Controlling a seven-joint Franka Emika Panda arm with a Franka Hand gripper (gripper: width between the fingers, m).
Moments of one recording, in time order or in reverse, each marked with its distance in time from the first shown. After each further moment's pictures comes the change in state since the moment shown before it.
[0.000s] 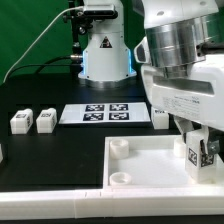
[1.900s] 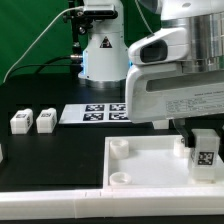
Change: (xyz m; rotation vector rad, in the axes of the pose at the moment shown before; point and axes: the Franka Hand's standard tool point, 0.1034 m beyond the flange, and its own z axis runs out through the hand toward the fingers) arm -0.003 -0.003 -0.005 -0.082 0.032 -1.156
